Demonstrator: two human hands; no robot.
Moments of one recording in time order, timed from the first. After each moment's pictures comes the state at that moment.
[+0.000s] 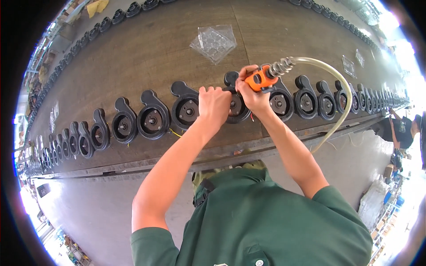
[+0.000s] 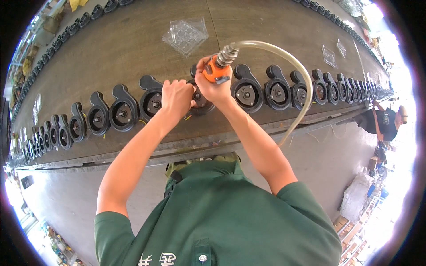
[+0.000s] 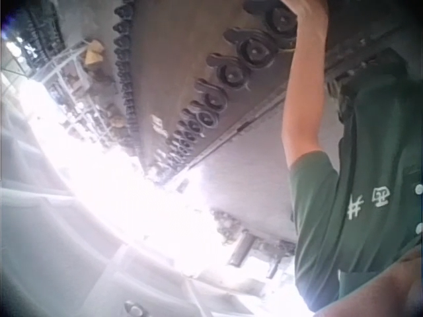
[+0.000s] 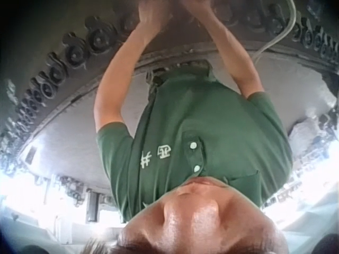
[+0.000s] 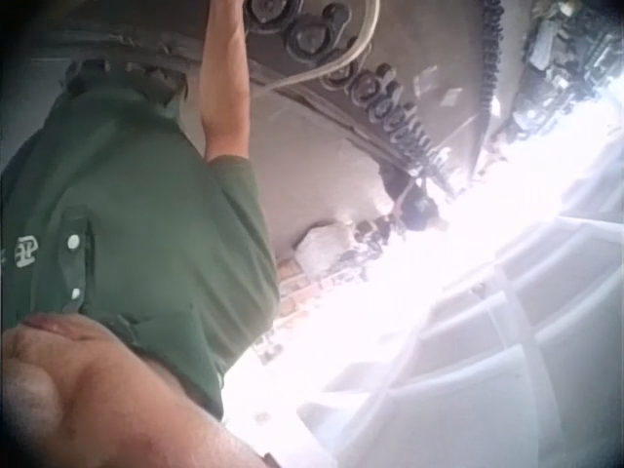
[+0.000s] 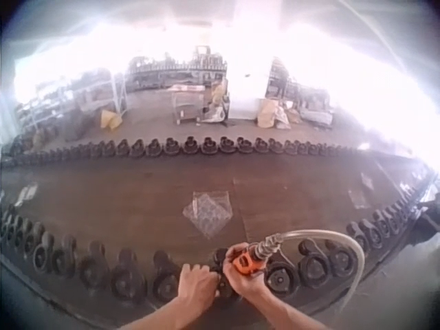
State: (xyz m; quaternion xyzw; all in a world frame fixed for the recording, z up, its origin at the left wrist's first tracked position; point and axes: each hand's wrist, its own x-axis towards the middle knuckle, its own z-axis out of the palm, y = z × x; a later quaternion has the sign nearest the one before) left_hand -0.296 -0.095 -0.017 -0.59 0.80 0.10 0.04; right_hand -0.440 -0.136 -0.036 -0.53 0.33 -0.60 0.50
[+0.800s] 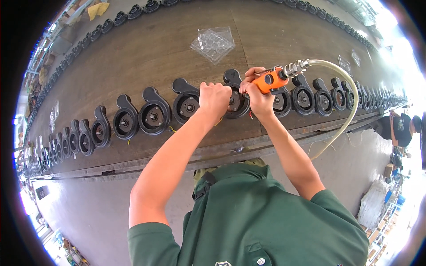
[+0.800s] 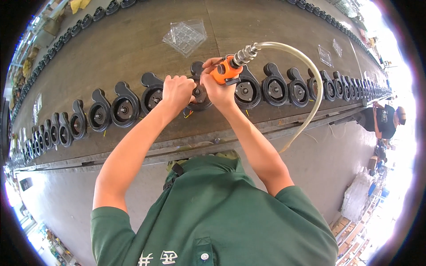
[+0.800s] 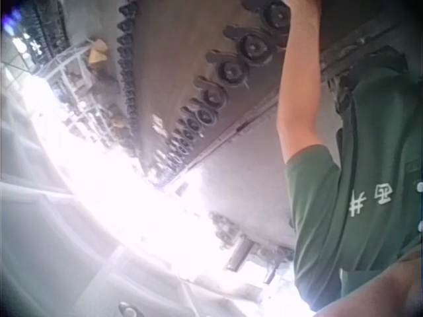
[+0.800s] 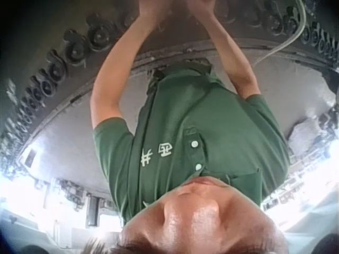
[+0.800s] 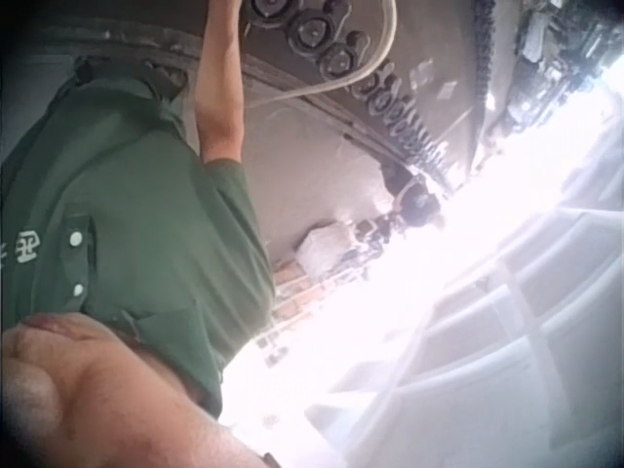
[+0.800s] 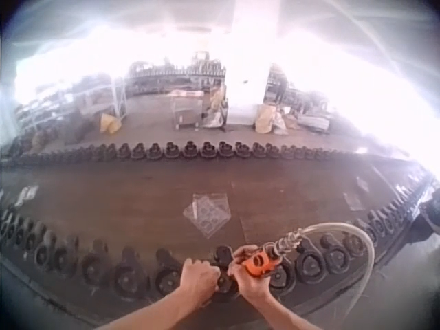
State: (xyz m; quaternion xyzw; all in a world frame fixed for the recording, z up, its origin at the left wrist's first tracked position) left_hand -0.290 -0.096 -0.021 -0.57 0.82 0.07 0.01; right_hand -0.442 -0.103 -0.002 -0.49 0.33 -0.62 0.53
